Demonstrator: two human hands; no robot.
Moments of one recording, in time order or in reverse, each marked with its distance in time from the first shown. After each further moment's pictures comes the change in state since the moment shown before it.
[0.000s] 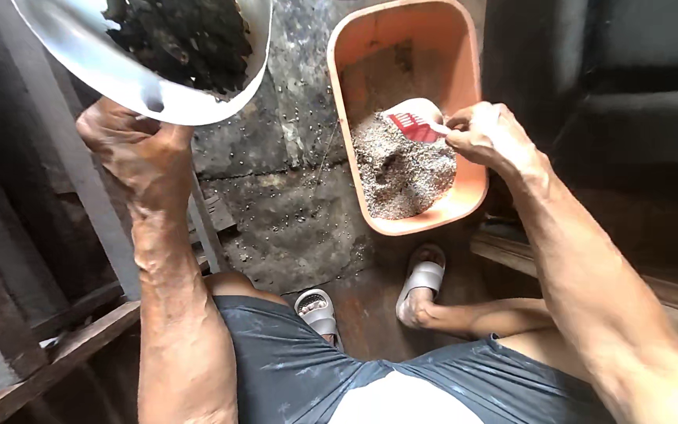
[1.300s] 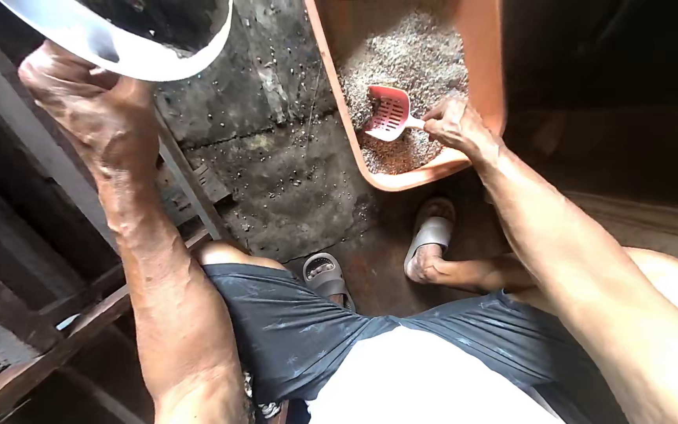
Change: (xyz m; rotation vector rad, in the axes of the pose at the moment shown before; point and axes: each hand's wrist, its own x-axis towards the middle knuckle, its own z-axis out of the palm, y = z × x) left_hand 0.009 -0.046 0.010 0.019 -0.136 0.089; right_hand 0.005 0.062 0.132 0.210 -0.139 0.080
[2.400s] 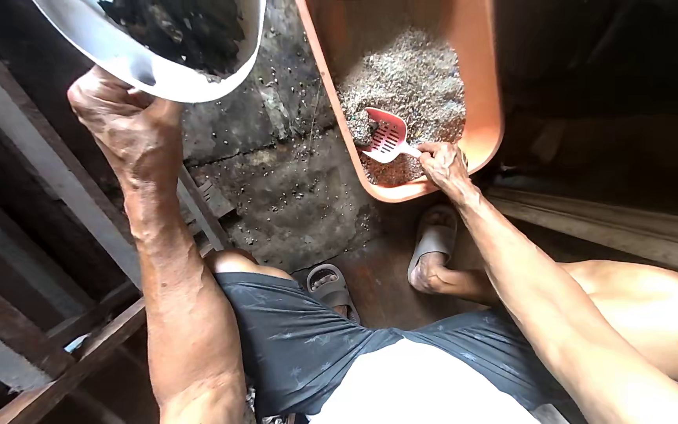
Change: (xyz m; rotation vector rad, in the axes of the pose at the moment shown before) left_hand 0.004 0.035 0.016 0.023 -0.084 -0.113; right_hand -0.040 -0.012 0.047 0.083 0.174 0.115
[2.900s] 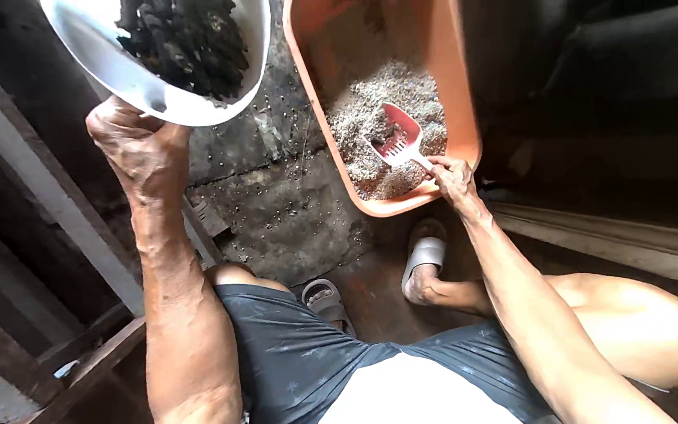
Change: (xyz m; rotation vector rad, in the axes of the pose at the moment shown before) left_hand 0.007 0.000 0.011 -0.117 -0.023 0.039; right_hand -0.008 0.038 -0.021 0.358 0.106 0.067
